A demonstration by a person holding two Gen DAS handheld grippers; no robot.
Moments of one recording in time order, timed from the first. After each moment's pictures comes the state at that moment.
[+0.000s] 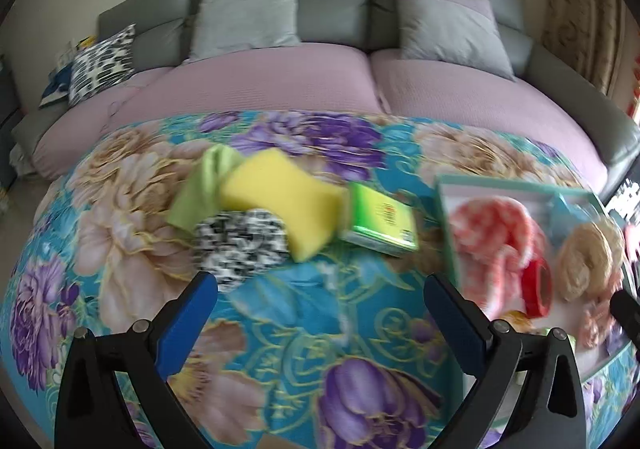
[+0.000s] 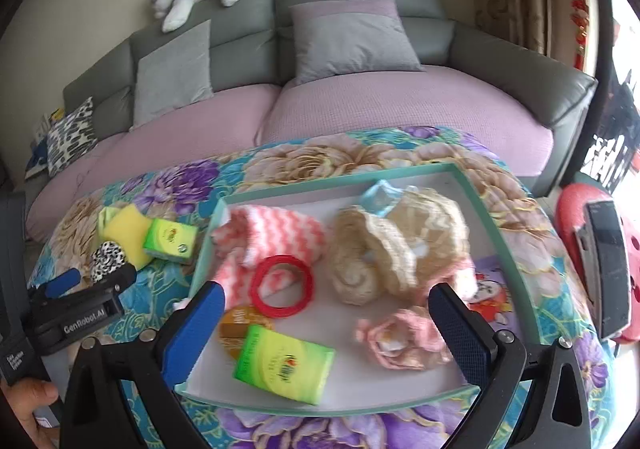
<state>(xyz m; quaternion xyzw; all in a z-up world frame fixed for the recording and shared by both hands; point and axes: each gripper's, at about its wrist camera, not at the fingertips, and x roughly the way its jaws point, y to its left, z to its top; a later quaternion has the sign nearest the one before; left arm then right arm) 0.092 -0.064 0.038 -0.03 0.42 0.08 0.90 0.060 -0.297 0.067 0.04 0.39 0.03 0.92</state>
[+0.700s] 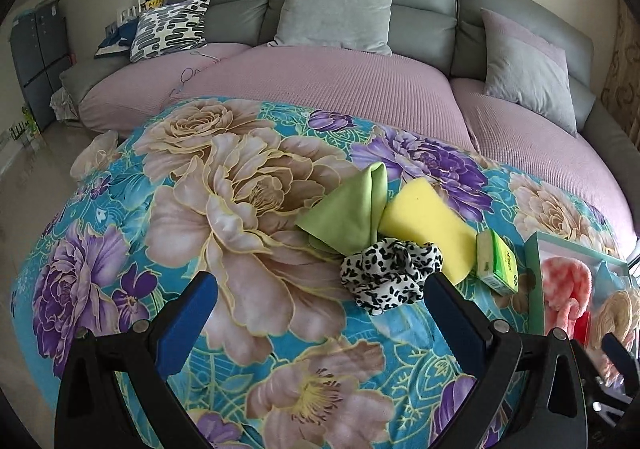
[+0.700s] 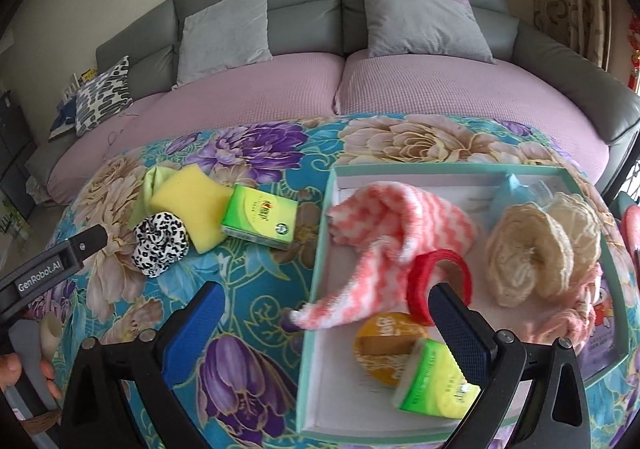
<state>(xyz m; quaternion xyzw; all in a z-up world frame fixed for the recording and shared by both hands) 0.080 0.042 0.051 -0.10 0.42 0.16 0.89 0.086 -0.192 0.045 0.03 0.42 0.09 0.90</state>
